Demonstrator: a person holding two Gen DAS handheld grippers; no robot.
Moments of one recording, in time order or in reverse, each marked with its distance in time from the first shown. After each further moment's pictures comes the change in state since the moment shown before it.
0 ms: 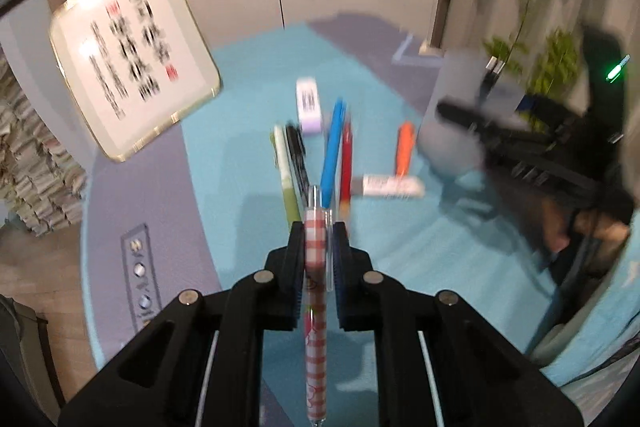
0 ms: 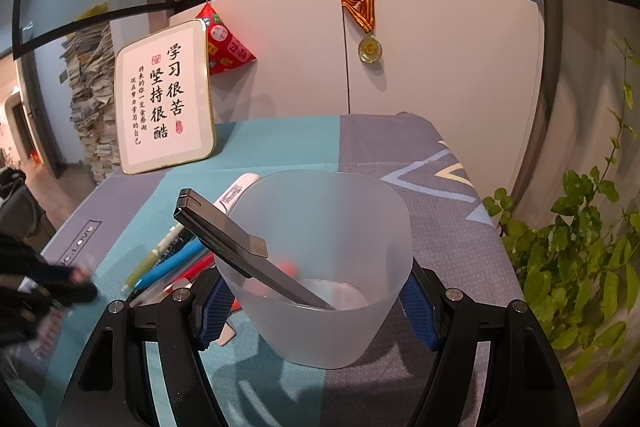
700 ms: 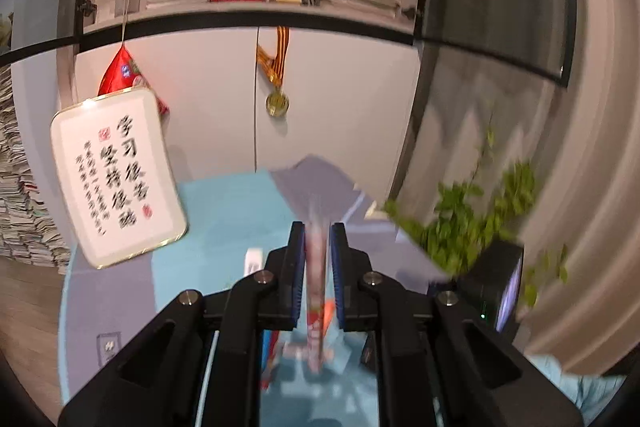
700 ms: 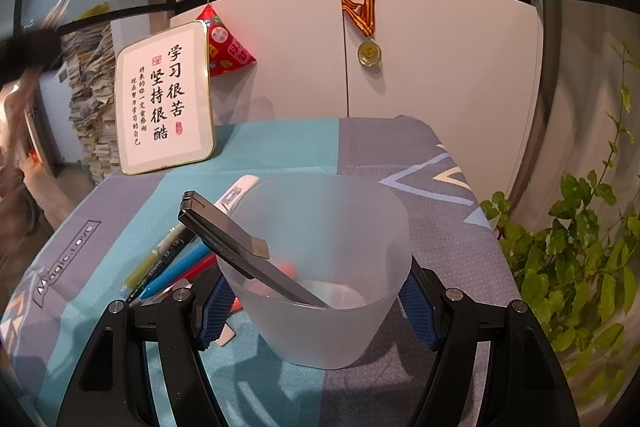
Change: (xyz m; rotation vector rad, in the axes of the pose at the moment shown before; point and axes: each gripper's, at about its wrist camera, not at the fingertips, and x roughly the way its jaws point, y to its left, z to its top) left arm -0.060 -0.027 0.083 -0.129 -0.428 -0.118; right arm -0.002 0.002 -0.001 -0.010 -0.011 -0.007
